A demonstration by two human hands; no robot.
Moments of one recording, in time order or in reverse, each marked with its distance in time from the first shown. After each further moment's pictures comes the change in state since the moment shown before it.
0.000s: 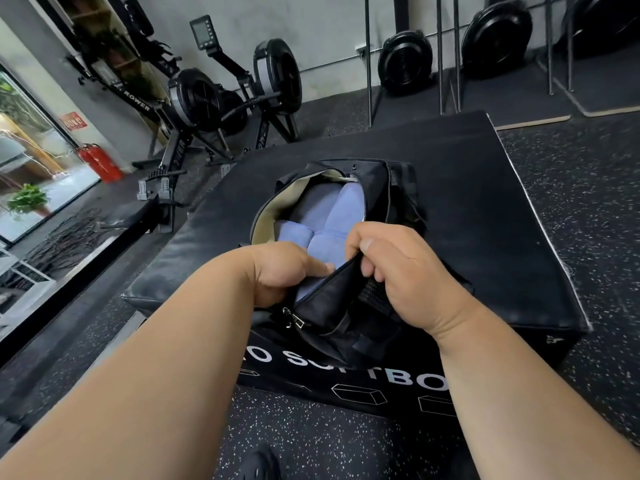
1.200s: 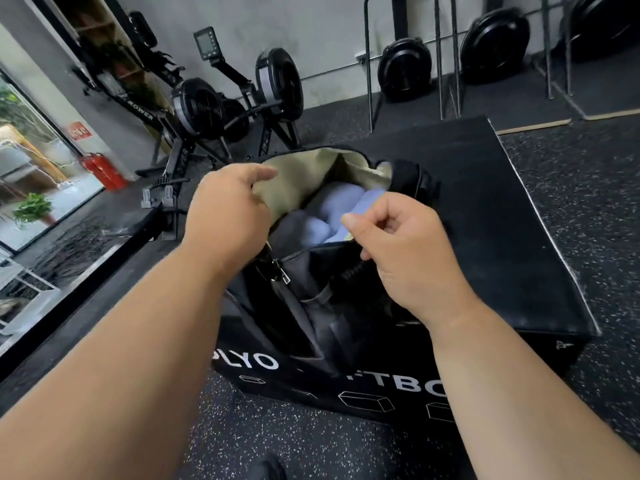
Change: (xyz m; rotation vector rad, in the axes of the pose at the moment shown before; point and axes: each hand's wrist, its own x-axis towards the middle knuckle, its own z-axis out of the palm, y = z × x) left_hand -0.050 0.038 -0.043 0.725 1.067 0.666; right_hand 0.020 -0.019 0.015 0.263 0.332 0.112
